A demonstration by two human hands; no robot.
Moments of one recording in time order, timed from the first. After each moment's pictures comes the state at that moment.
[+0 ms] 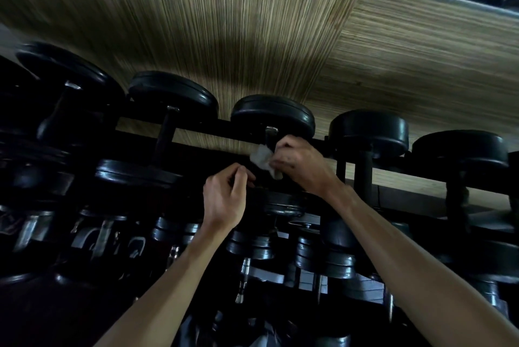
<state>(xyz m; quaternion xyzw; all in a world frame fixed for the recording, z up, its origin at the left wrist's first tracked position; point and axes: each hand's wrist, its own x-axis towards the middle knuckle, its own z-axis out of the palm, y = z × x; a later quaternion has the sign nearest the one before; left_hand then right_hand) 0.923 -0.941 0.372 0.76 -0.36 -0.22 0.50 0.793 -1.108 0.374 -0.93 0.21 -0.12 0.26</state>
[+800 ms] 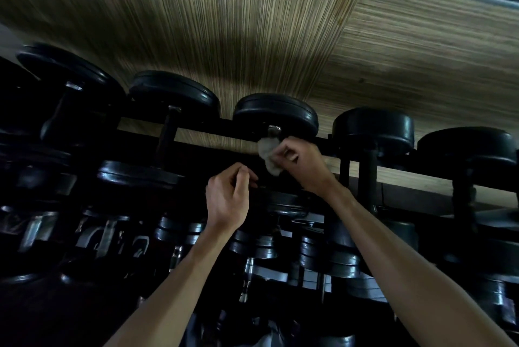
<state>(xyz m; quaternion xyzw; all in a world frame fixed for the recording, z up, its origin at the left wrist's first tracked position) 0.922 -0.943 0.371 0.75 -0.34 -0.23 0.51 0.804 -1.104 0.365 -0.84 0.29 -0.17 0.43</state>
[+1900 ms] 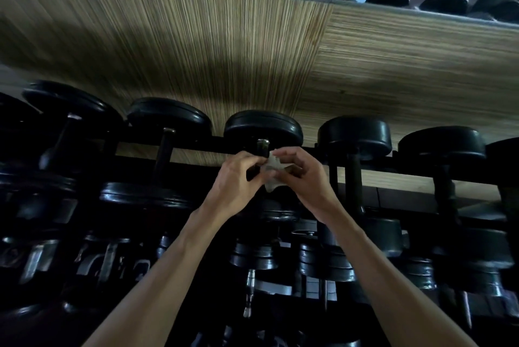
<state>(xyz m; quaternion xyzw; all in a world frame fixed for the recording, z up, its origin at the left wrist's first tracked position) 0.941 -0.977 0.415 0.70 -0.56 -0.23 0.37 0.778 -1.059 0.414 -0.64 0.33 -0.29 0.64</state>
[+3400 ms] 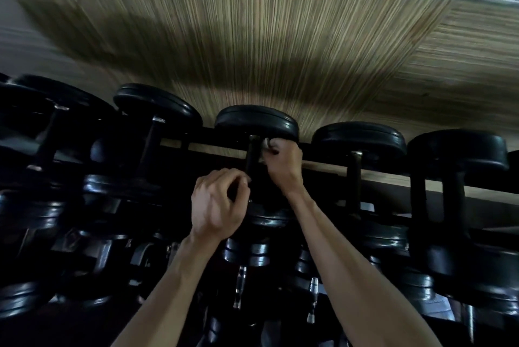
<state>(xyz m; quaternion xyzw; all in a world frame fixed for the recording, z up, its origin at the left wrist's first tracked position) 1.117 -0.876 0.394 0.77 -0.50 -0.12 0.37 1.033 -1.026 0.364 -0.72 0.50 -0.25 0.42</state>
